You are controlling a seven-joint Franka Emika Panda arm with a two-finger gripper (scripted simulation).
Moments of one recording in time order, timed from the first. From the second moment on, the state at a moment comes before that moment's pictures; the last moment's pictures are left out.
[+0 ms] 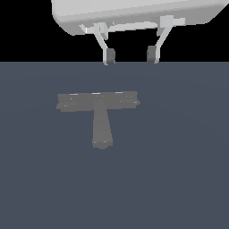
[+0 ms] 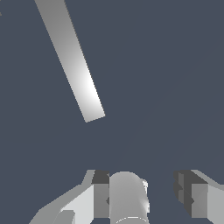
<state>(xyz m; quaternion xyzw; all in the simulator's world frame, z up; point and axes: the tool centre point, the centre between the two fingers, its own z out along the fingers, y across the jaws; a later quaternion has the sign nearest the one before) -0.228 -0.021 0.301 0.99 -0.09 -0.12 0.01</state>
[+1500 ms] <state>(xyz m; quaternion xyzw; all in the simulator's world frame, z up) -0.070 -0.047 0.084 0.90 -0.43 -0.04 -0.02</state>
